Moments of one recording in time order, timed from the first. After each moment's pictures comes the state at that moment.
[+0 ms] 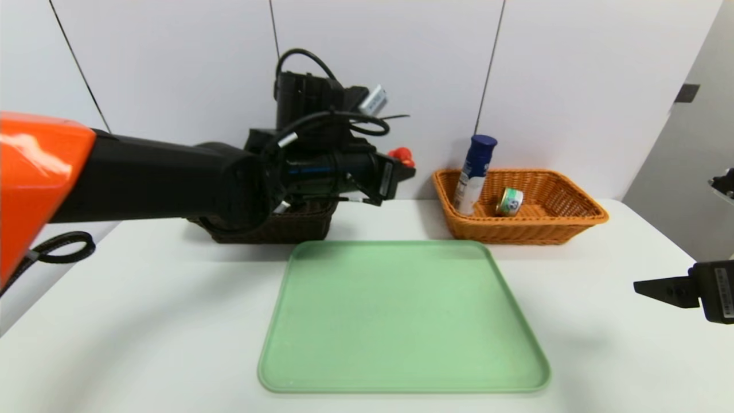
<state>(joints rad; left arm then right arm) -0.62 2.00 -1.57 -0.23 -0.23 0.01 0.14 1.21 -0.94 0.50 -0.18 0.04</state>
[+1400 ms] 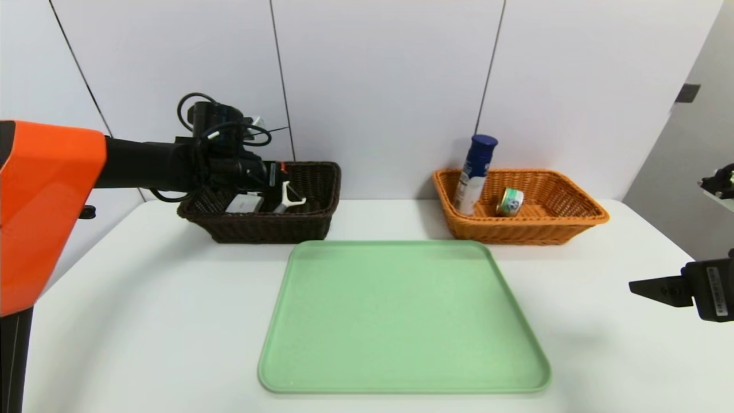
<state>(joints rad) -0.16 2.18 -1.73 -0.02 -0.18 -0.03 0.14 1.23 -0.95 0.50 -0.18 0.03</state>
